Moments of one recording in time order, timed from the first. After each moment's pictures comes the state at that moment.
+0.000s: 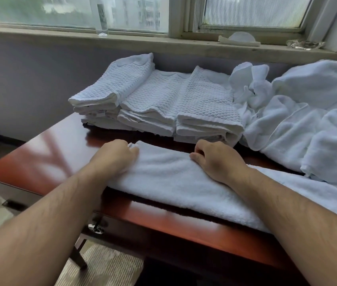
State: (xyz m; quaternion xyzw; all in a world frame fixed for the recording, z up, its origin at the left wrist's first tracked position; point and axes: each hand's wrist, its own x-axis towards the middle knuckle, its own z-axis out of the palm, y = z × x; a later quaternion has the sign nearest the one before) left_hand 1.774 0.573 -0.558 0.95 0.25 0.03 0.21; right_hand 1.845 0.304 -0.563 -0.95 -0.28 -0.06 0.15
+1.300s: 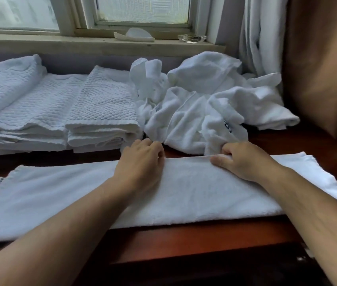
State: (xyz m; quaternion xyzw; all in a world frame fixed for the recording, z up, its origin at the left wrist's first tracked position) left_hand 1.818 0.313 -0.559 0.96 -0.17 0.15 0.14; right_hand 1.822 0.028 -0.551 -0.99 -0.04 -0.04 0.14
